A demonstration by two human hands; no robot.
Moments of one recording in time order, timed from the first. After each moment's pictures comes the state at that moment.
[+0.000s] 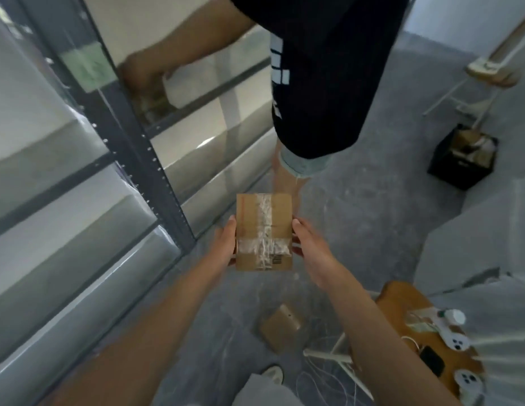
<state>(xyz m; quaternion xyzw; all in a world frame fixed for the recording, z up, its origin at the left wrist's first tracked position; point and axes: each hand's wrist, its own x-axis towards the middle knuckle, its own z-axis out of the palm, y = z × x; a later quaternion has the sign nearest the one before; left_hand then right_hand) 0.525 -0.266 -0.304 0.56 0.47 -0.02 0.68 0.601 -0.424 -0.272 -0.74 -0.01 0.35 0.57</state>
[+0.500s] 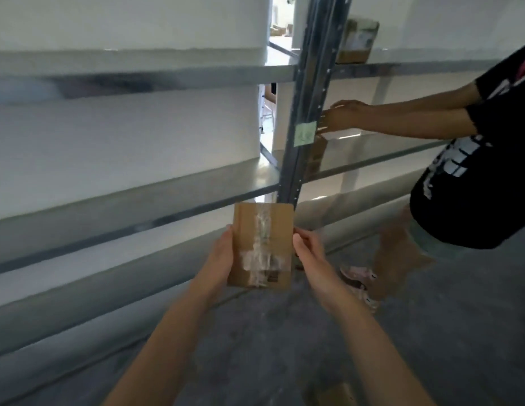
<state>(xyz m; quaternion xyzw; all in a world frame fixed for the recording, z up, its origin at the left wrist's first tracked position) 0.234 -0.138 -0.175 0.52 0.51 0.22 0.65 0.380 -0.249 -0.179 -0.71 -0.32 0.36 0.52</state>
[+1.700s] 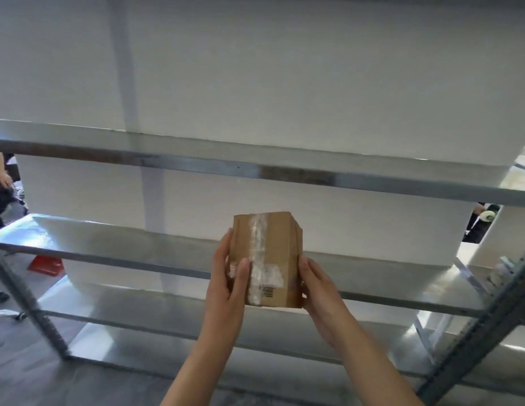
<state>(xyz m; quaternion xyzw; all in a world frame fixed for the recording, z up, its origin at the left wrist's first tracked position) -0.112 -0.097 -0.107 0.51 0.46 0.64 0.34 0.052 -0.062 -0.105 -0.47 -0.46 0.58 0.49</state>
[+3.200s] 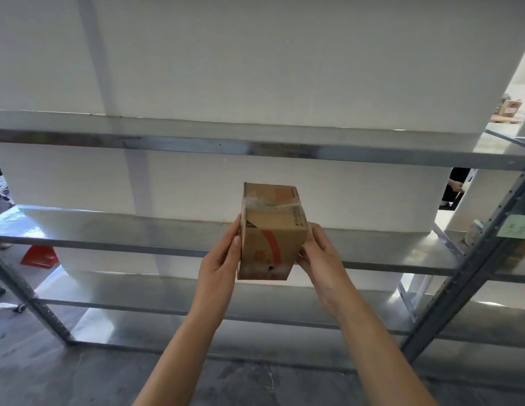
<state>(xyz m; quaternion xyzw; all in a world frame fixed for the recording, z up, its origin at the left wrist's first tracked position) -0.099 -0.123 -0.099 0.50 0.48 0.59 0.41 0.077 -0.105 -0.084 -0.47 -0.50 0.51 0.52</state>
